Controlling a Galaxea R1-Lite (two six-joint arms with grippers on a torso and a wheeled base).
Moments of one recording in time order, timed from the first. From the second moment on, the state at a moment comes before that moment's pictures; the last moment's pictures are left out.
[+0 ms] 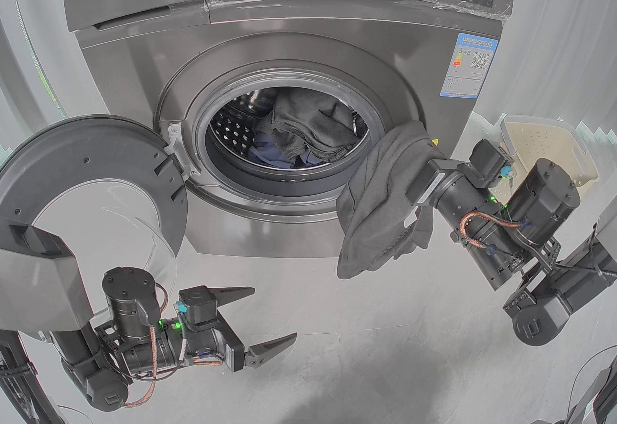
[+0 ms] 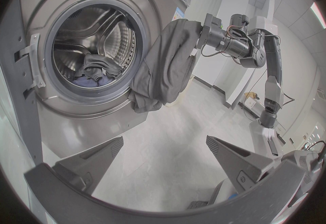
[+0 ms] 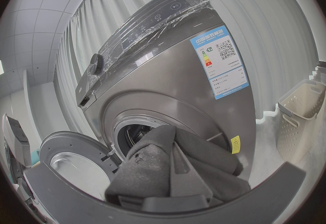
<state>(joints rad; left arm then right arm) -0.52 1.99 -0.18 -1.55 -0.38 0.09 0.65 1.87 -0.67 -1.54 -0.23 0.21</state>
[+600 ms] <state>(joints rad) -0.62 2.02 -0.50 -1.55 -0.38 0.01 0.75 2.03 -0.80 -1.53 -0.22 0.19</state>
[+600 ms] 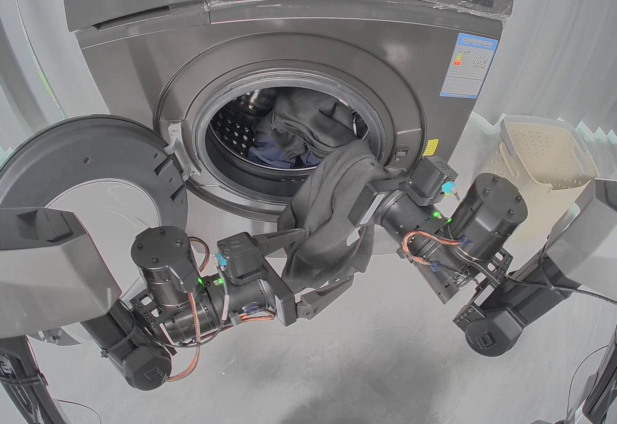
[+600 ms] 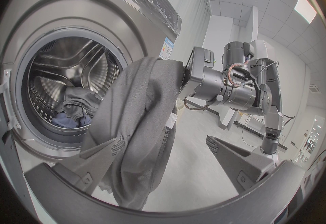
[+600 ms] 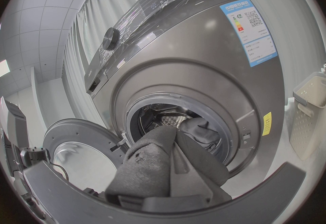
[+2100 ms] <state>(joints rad) -0.55 2.35 -0.92 -1.55 -0.24 -0.02 0.88 2.03 -0.76 -1.54 -0.27 0.22</state>
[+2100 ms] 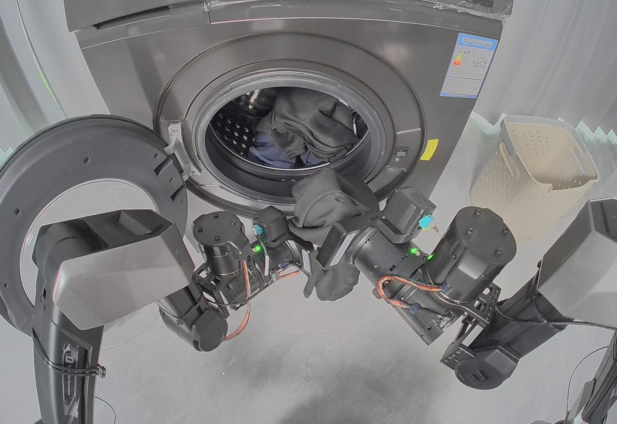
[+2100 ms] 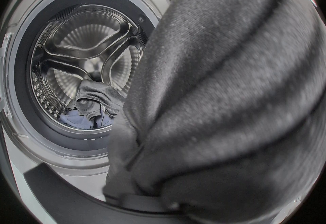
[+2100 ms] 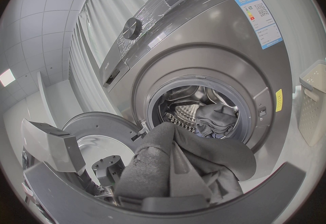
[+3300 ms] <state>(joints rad) -0.52 1.85 -0.55 -1.55 -0.22 -0.13 0.83 2.04 -0.62 -1.54 -0.25 0.23</state>
